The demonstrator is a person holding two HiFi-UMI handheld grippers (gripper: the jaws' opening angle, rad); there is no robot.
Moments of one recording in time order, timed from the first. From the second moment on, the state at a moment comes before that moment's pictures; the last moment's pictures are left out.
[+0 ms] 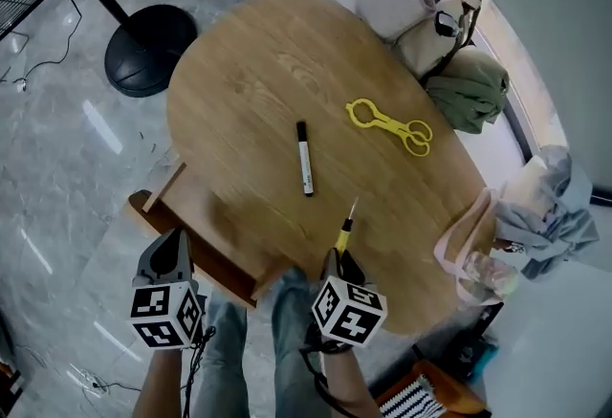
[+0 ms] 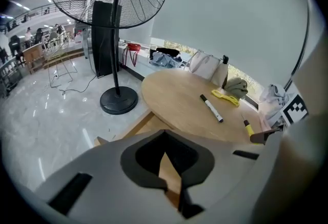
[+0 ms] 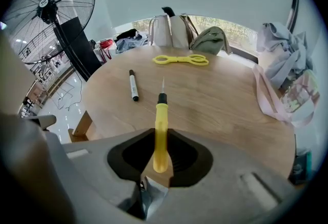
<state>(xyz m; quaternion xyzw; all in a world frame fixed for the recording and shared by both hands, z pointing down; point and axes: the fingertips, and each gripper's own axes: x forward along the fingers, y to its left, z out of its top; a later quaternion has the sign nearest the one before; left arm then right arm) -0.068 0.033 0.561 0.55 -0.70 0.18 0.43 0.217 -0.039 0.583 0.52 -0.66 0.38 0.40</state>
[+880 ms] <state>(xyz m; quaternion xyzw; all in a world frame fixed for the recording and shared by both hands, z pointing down) -0.167 0.162 0.557 0.41 -0.79 0.10 0.45 0.069 0.001 0.569 0.37 -0.75 0.31 0.46</state>
